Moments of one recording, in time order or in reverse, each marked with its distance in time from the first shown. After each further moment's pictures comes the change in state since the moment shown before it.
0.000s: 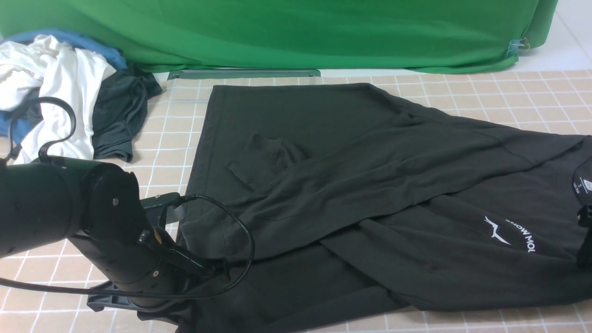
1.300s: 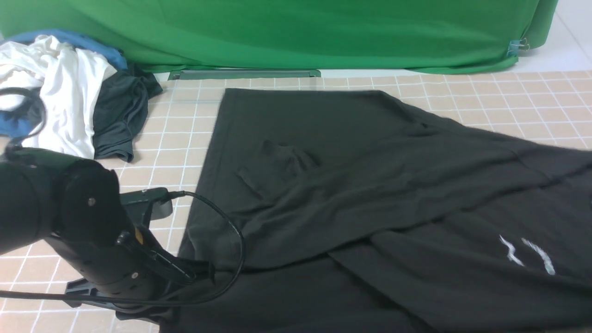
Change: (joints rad) right arm 0.000 -0.133 0.176 -0.254 -0.017 0.076; left arm 0.000 -0.106 0.000 0.076 0.088 -0.004
